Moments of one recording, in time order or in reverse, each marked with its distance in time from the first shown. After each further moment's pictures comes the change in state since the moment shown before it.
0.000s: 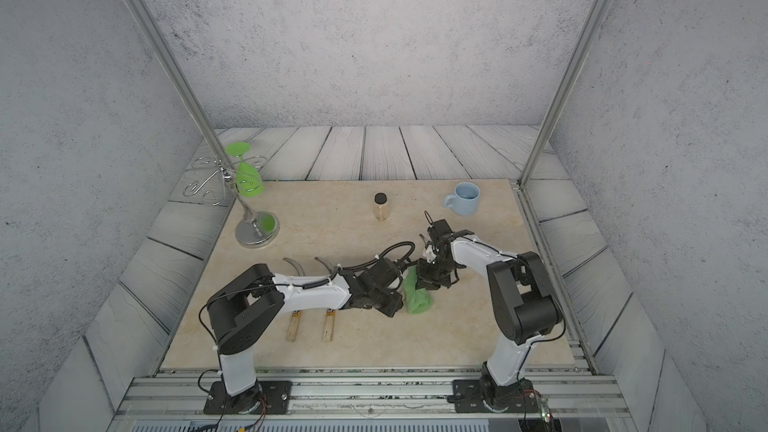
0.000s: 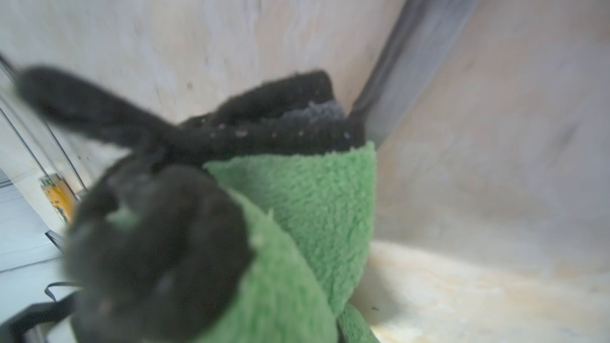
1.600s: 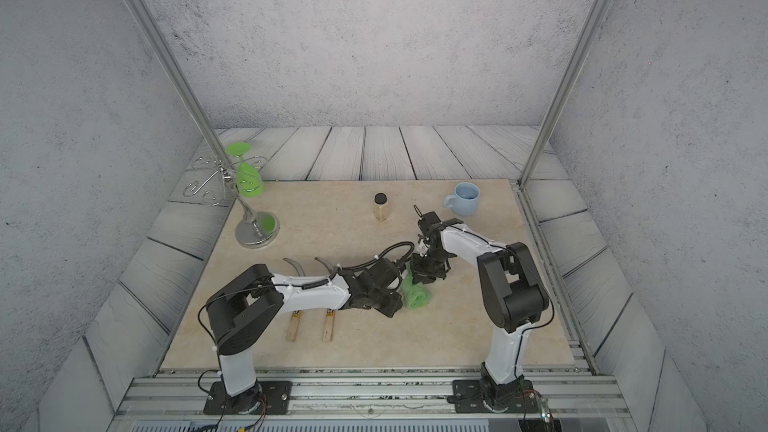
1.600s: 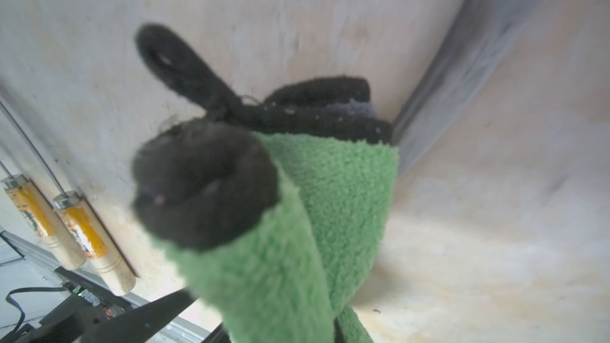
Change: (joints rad) left arm 0.002 -0.004 -0.002 -0.012 0.001 0.000; right arm 0.041 0.106 0.182 -0.143 0.088 -0.059
